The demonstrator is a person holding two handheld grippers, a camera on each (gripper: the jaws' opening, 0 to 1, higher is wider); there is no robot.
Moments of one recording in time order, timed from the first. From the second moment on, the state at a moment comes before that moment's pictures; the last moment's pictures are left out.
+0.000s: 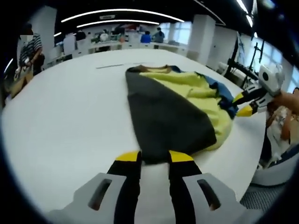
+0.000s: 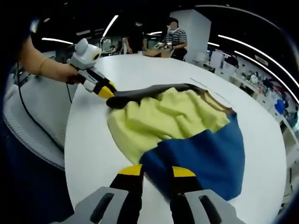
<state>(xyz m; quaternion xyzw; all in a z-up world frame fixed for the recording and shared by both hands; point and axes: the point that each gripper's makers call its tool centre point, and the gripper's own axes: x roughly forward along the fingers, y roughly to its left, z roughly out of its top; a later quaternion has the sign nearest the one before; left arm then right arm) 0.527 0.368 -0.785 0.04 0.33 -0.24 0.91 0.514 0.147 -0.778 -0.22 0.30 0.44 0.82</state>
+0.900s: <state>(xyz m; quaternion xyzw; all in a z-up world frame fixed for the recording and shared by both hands) 0.525 0.371 -0.777 0.05 0.33 -0.24 0.91 0.521 0.143 -0.754 -0.21 0.27 0.43 0.84</state>
